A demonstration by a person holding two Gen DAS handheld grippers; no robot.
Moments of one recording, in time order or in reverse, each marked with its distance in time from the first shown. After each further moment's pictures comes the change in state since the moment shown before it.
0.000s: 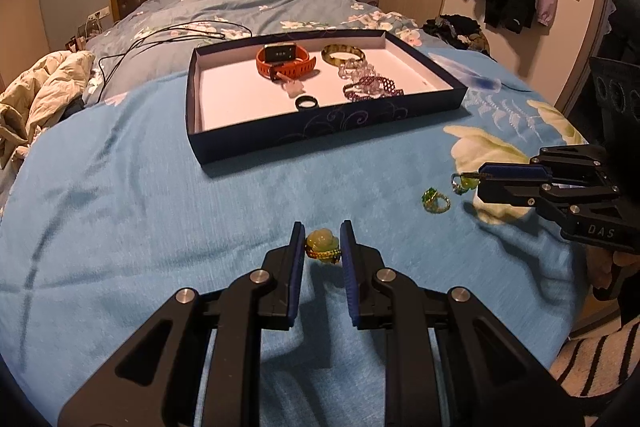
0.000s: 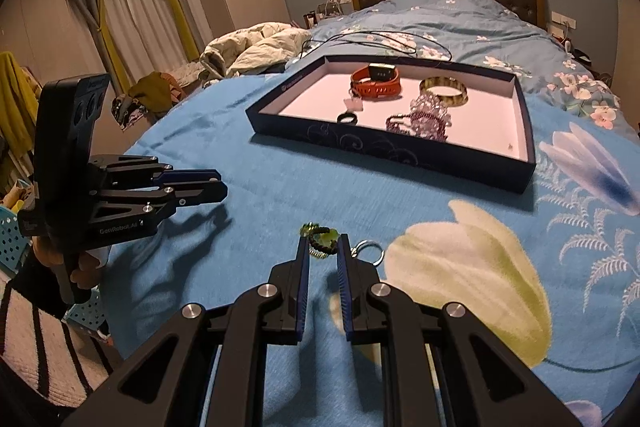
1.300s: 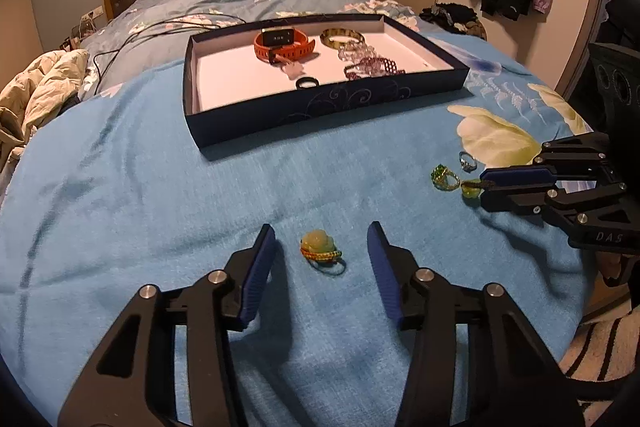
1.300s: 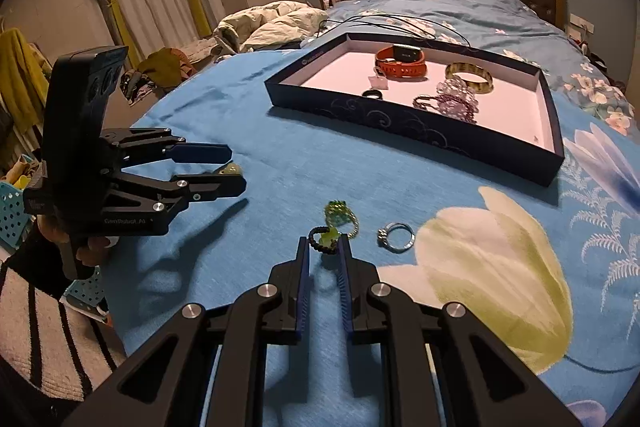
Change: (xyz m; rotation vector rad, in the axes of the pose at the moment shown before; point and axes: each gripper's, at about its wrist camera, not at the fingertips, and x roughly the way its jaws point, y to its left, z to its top) left arm 0.012 0.003 -0.009 0.027 0.049 -0.006; right arm 0.010 0.014 -0.008 -0.052 0.078 0.019
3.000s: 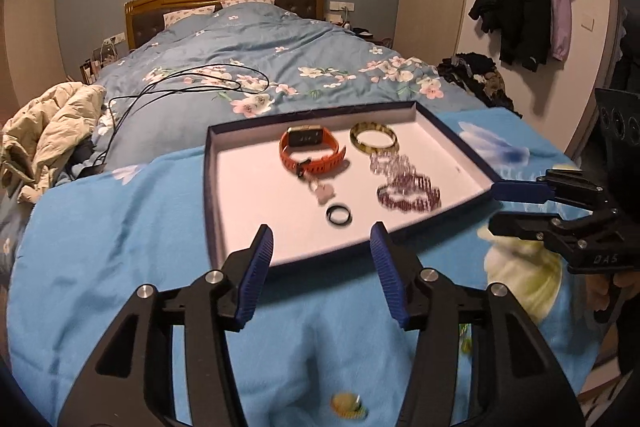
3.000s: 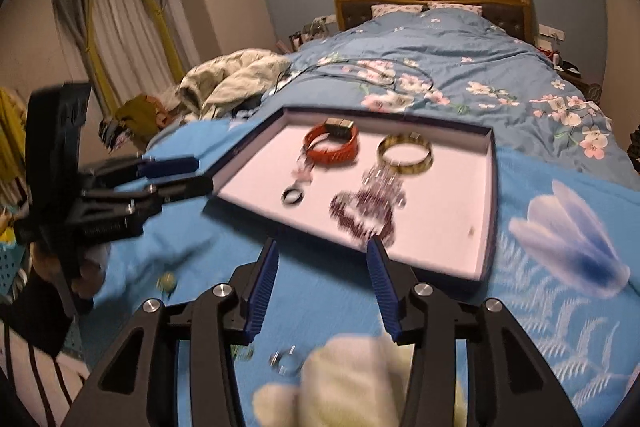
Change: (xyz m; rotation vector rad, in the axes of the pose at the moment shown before) left arm 0.000 0.019 0.088 -0.047 -0.179 0.063; right arm -0.009 -0.062 0.062 0.055 -0.133 -0.052
